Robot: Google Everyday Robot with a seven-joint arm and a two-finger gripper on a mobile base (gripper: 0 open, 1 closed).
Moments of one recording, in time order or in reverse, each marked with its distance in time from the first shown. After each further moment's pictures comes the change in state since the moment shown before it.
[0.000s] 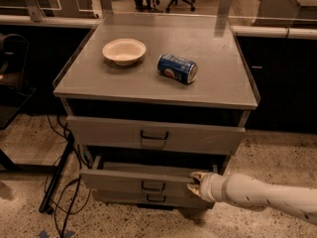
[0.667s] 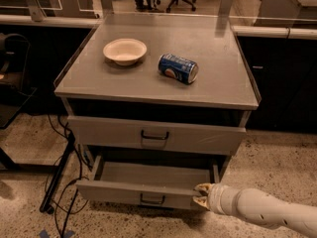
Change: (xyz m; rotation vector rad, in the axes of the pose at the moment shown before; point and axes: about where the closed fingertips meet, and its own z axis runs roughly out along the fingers) arm 0.015 0.028 -0.037 0.013 0.008 -0.029
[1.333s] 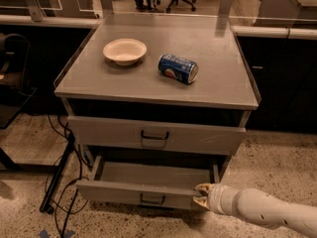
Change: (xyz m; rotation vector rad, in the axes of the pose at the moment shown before) arm 0.000 0.000 0.000 0.000 0.000 0.000
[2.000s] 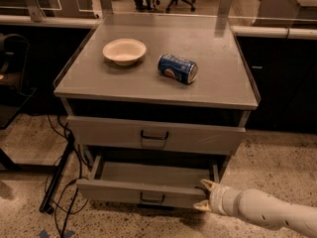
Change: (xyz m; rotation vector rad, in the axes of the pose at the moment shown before) arm 0.000 0.000 0.000 -0.001 0.000 0.000
